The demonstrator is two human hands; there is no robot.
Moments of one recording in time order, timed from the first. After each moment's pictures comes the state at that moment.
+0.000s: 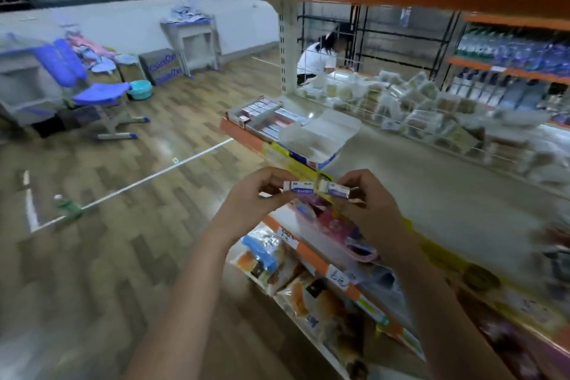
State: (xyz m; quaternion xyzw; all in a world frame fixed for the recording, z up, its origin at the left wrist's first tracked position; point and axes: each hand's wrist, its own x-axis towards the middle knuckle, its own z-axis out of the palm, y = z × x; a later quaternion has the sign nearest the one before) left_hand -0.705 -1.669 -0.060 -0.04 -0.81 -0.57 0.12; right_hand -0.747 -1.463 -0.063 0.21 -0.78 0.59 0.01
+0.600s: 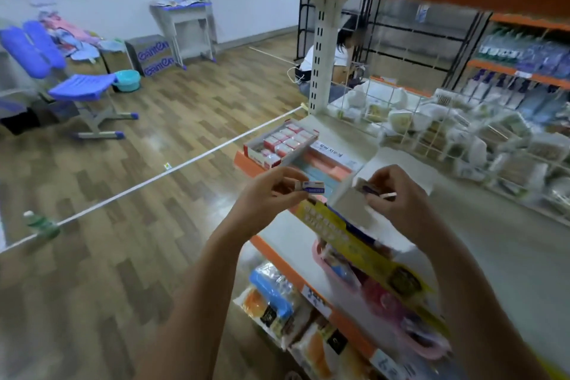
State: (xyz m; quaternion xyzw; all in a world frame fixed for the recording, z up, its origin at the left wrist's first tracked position) left_hand -0.901 -1.818 -0.082 -0.05 -0.81 -0.58 0.10; right_hand -0.955 -1.582 -0.071 0.17 -0.88 0.45 0.03
